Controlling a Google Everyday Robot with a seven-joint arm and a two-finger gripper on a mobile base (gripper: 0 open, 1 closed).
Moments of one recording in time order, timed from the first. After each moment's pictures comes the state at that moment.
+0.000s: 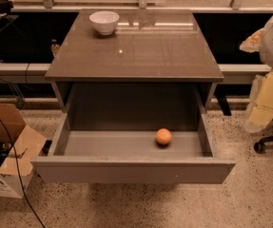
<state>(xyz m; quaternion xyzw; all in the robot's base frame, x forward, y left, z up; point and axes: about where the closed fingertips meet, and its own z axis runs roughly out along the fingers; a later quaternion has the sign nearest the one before) 0.438 -0.217 0.976 -0.60 0.78 -0.03 0.16</state>
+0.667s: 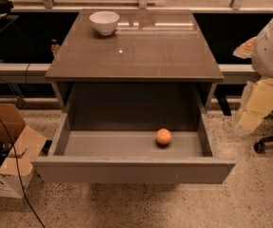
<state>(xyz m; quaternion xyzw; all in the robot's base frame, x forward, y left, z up) 0.445 -0.208 0.959 -0.60 0.78 -0.02 0.18</state>
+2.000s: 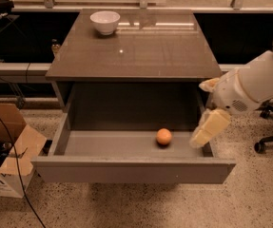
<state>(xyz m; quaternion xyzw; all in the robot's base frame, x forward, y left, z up) 0.491 -0.169 0.843 -0.56 0.78 0.12 0.26</state>
